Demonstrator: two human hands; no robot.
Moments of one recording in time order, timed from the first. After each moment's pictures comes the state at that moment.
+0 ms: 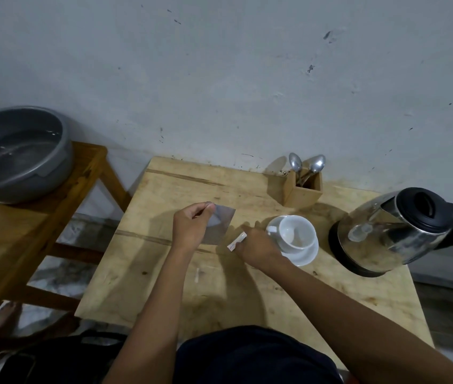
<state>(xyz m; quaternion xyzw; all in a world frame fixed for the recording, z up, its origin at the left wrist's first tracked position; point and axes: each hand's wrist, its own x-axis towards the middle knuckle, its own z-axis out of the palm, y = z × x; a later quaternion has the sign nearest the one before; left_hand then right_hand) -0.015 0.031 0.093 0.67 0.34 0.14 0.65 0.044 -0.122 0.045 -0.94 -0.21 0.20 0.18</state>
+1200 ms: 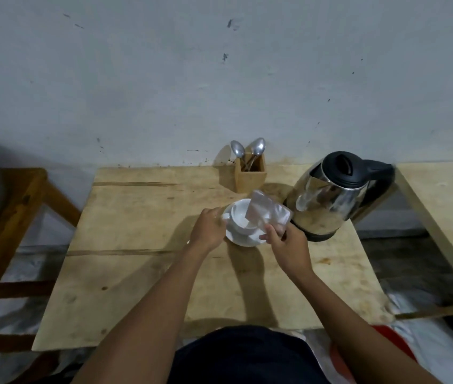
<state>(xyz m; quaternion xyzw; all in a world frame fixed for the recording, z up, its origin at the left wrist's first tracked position) 0.029 -0.078 0.063 0.89 0.14 -0.07 0.42 0.003 -0.271 0.073 -0.85 0.03 0.01 0.53</state>
